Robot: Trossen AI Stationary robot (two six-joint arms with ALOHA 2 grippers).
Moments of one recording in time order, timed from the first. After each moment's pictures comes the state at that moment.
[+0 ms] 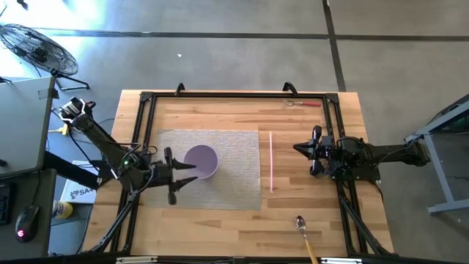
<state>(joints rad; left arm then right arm) -0.76 0.95 0.58 0.25 -0.96 -0.08 0.03 0.10 0.01 0.11 0.19 0.09</state>
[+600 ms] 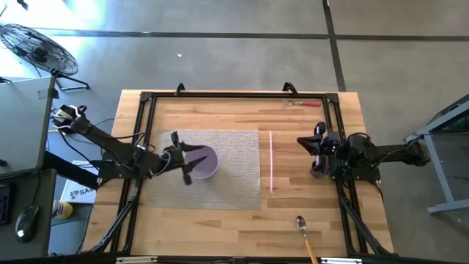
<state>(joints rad) -0.47 0.97 0.58 0.26 -0.85 0.03 0.03 0.10 0.01 0.32 0.23 0.14</state>
